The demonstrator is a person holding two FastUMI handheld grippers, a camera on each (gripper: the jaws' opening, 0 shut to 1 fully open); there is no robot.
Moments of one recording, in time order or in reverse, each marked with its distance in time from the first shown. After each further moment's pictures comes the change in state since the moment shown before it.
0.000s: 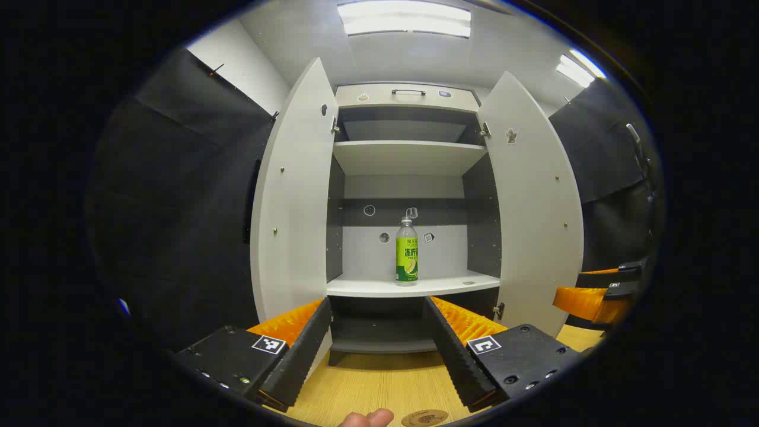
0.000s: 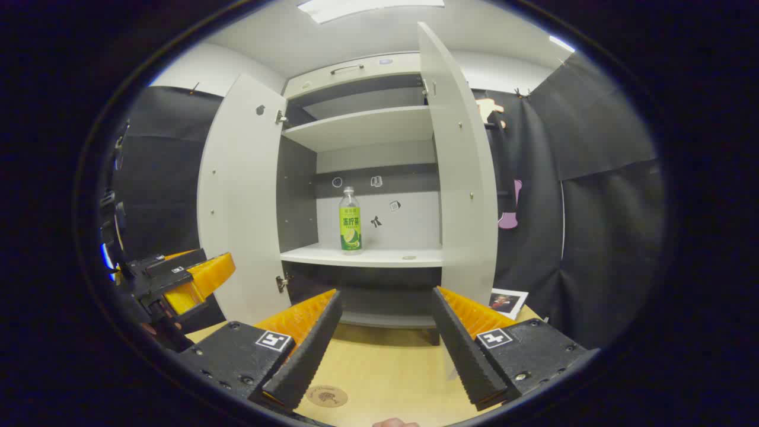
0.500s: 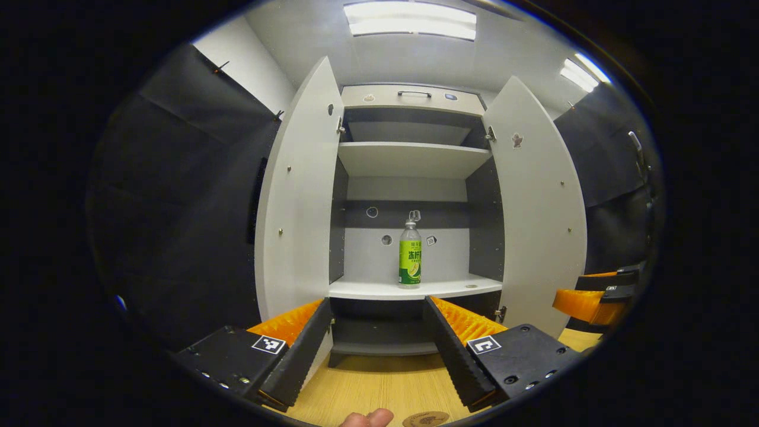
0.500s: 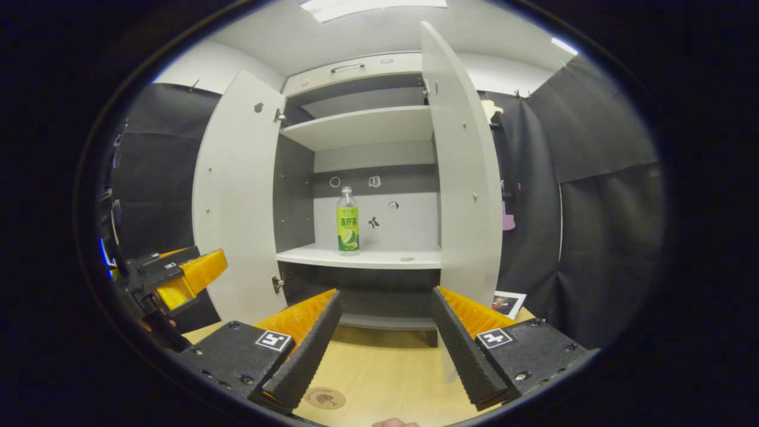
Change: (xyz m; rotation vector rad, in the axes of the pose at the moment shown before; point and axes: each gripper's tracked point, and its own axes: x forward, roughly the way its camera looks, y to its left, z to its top) left arm 0.002 0.012 0.003 -0.020 -0.016 0.004; right arm 0.006 0.001 0.003 0.002 -0.007 -0.016
